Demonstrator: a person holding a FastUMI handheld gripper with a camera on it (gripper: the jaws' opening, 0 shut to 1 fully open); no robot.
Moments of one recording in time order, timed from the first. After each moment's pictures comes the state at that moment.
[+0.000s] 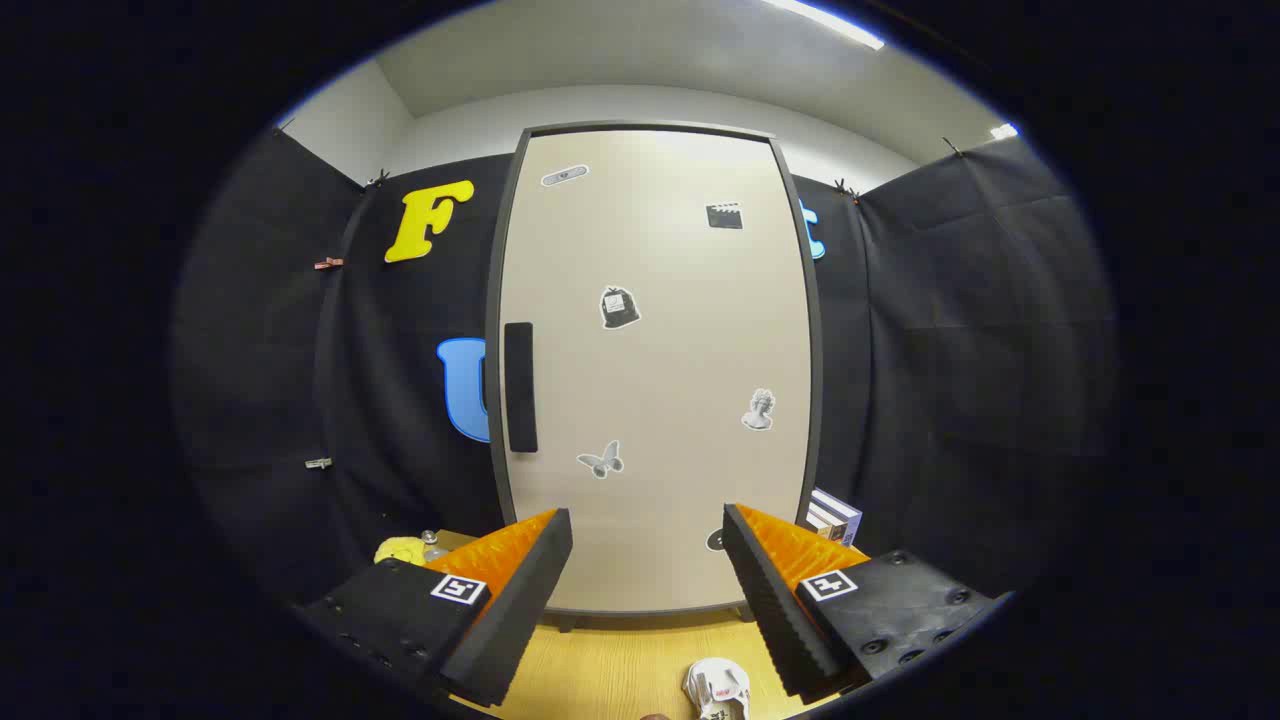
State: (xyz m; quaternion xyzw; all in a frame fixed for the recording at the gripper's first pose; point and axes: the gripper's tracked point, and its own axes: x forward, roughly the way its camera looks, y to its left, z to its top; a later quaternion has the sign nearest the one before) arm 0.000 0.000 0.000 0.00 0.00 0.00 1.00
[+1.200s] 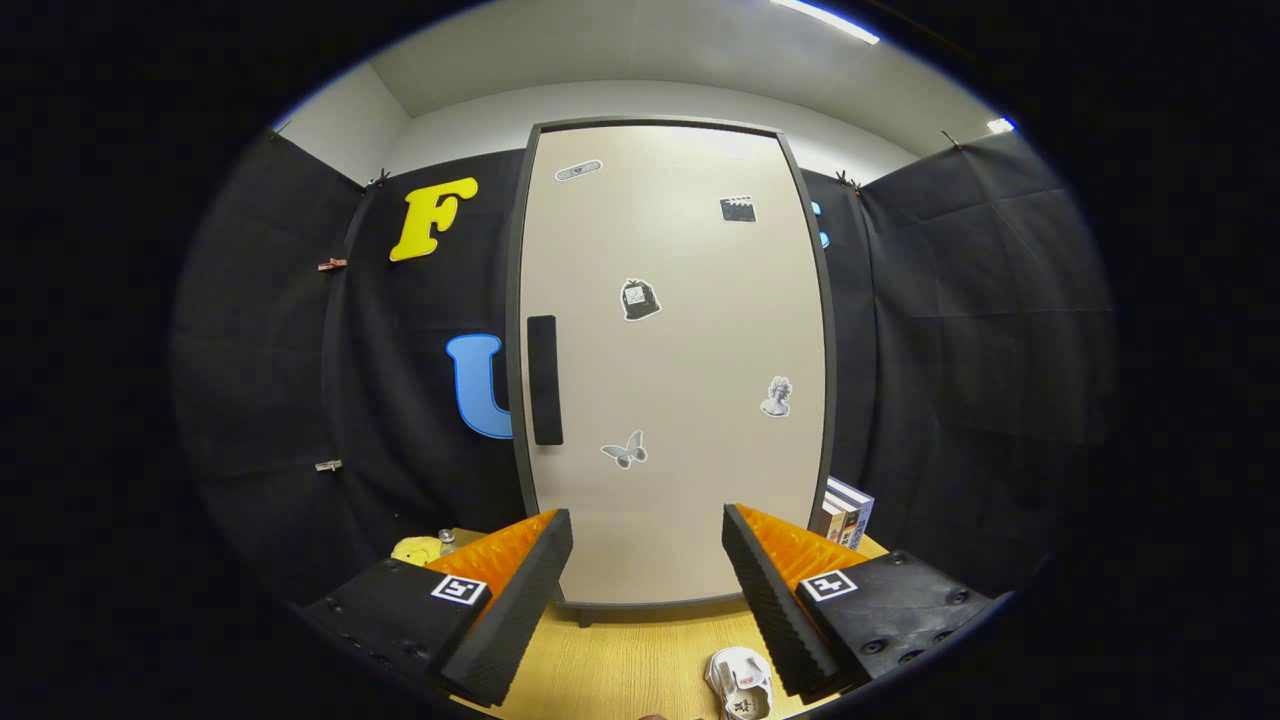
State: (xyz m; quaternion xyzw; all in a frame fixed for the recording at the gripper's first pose) arm -0.011 0.028 -0.009 0.01 0.02 0.01 1.00
